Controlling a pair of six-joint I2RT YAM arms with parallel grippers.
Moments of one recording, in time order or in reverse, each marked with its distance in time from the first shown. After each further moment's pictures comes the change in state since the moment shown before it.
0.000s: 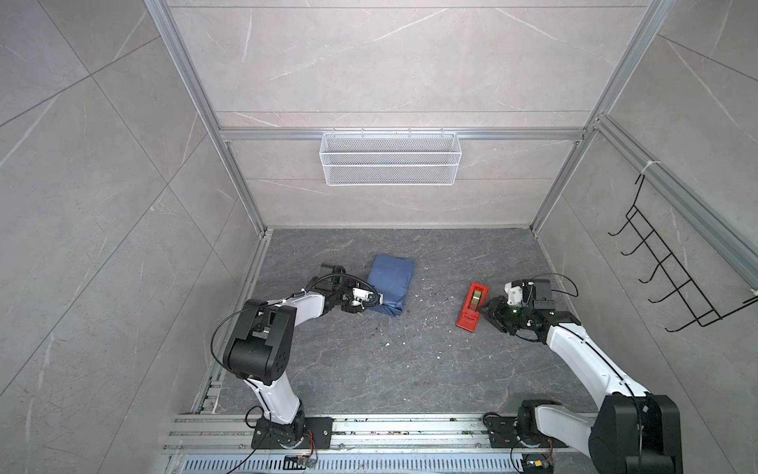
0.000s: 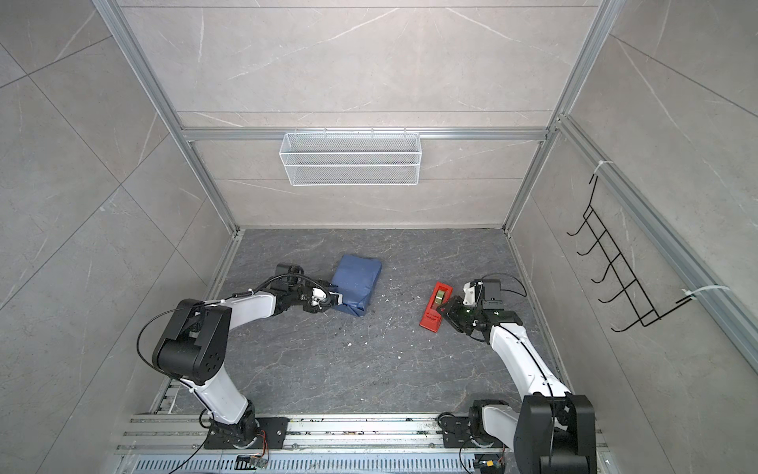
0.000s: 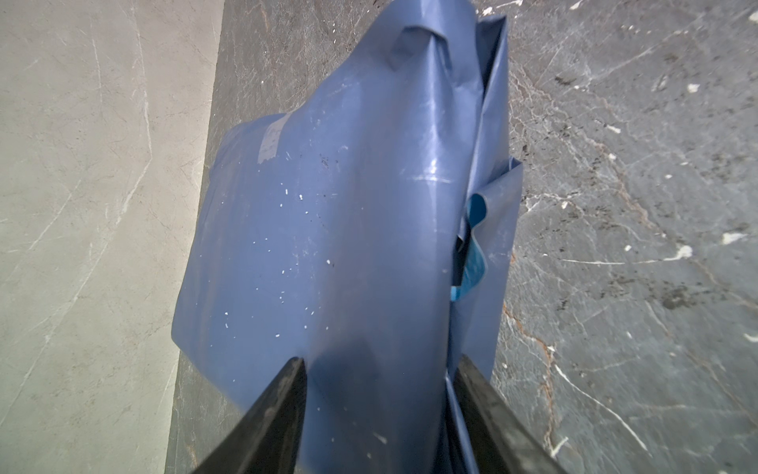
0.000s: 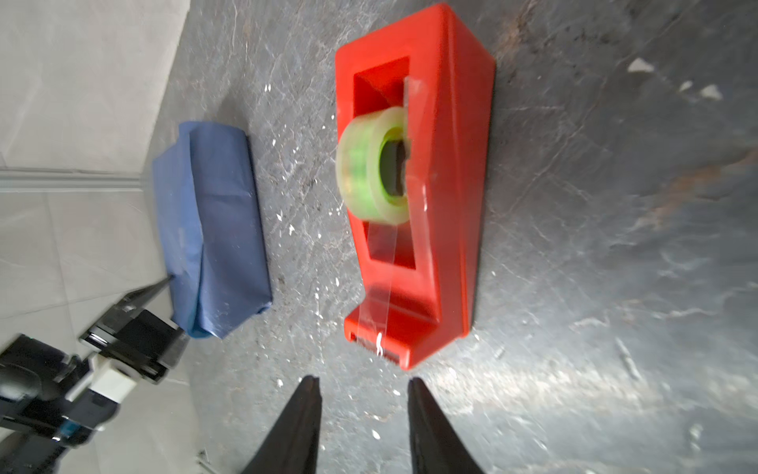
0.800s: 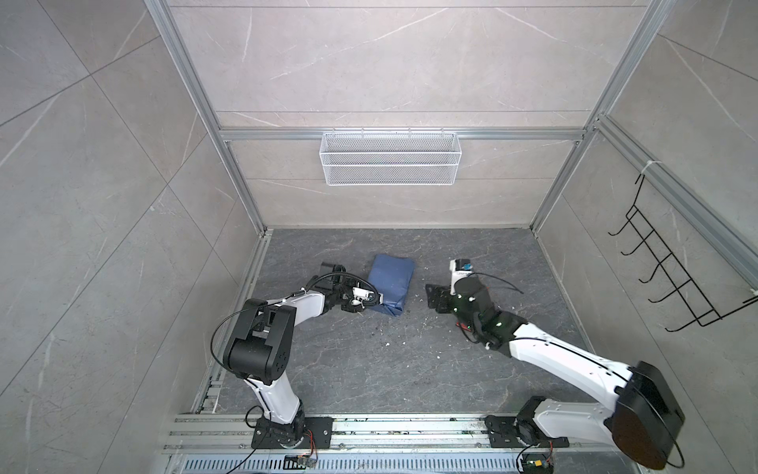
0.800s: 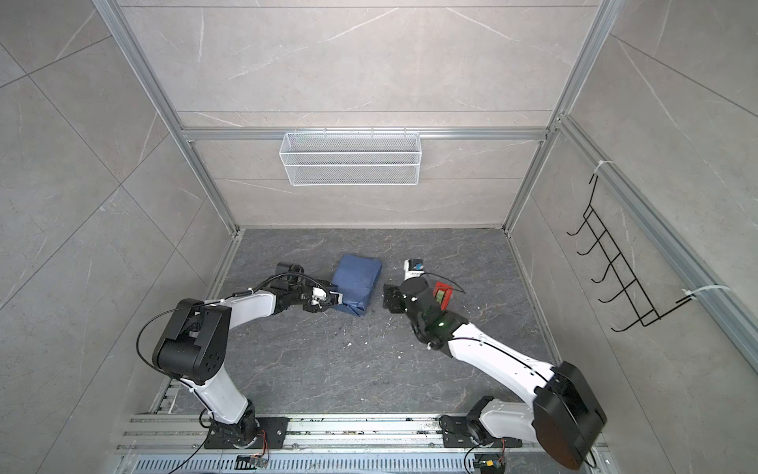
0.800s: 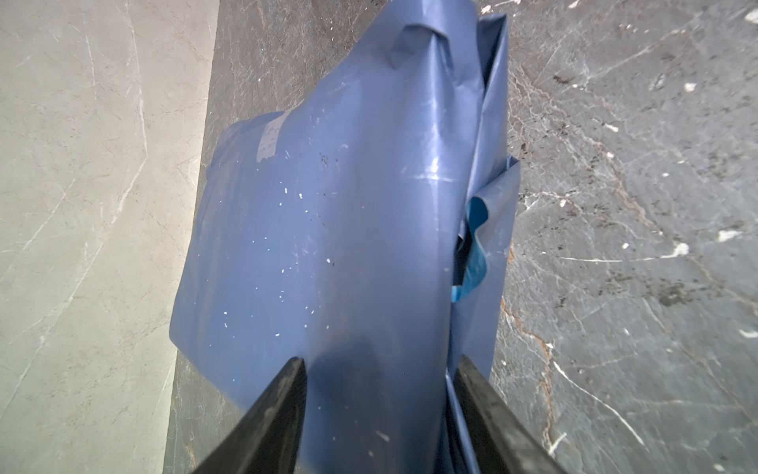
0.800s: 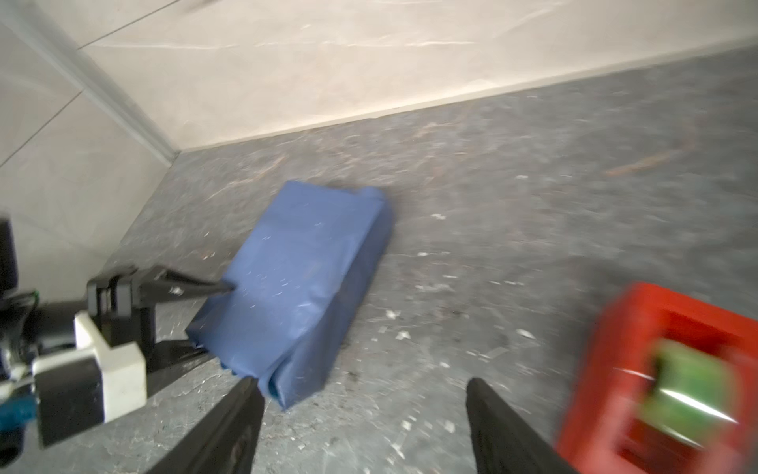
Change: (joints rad) left arm 0.000 0.000 0.012 -0.023 -0.003 0.004; right arm 0.666 -0.005 0.155 0.222 0.753 -0.143
